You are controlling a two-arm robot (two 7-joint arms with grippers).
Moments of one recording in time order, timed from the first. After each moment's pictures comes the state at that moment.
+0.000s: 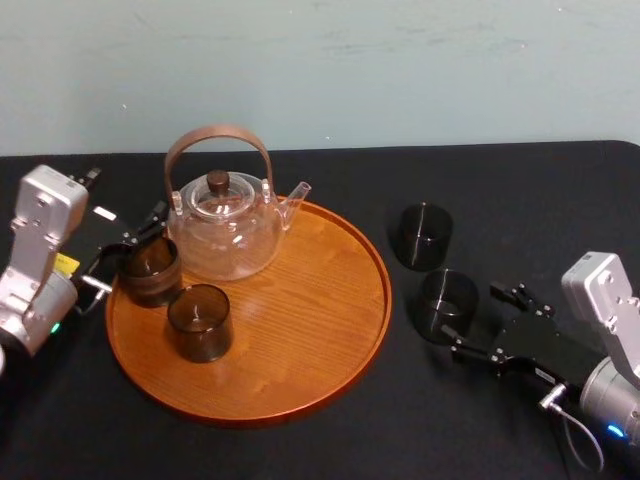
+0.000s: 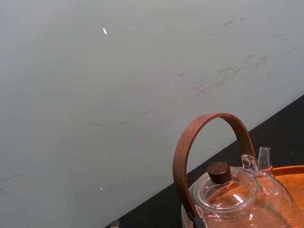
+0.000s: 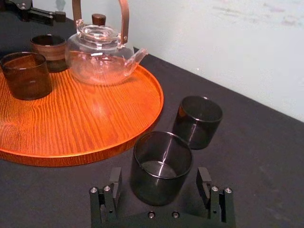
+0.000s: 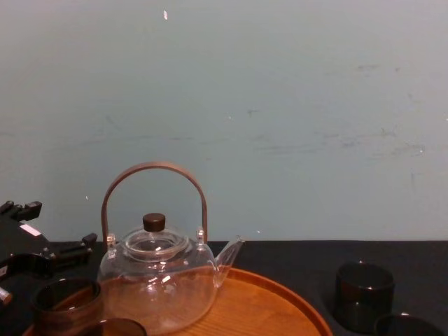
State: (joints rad) left arm -0.20 0.60 0.45 -1.41 -0.25 -0.12 0.03; right arm -0.12 0.63 -0.31 -1.68 0.30 0.03 0.30
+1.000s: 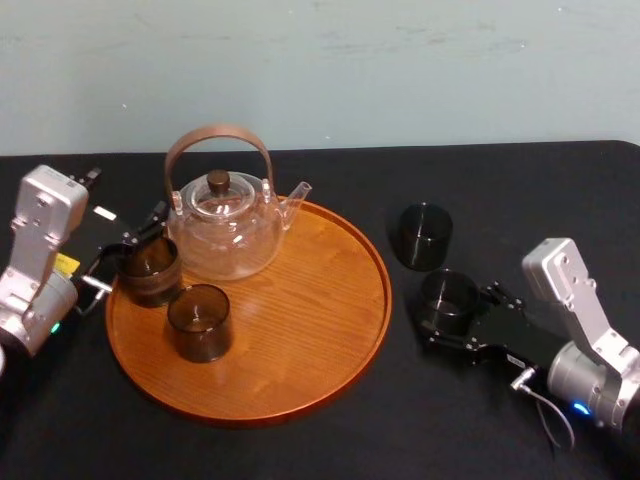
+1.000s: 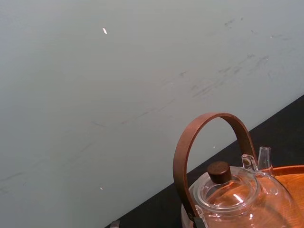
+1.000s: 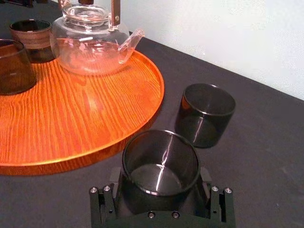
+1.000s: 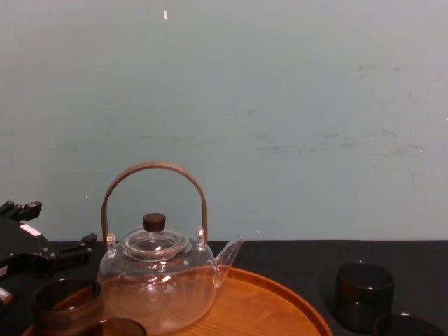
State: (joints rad) left arm -0.20 0.60 0.45 -1.41 -0.25 -0.12 0.03; right arm 0.01 0.51 -0.32 -1.52 0.24 0.08 0.38
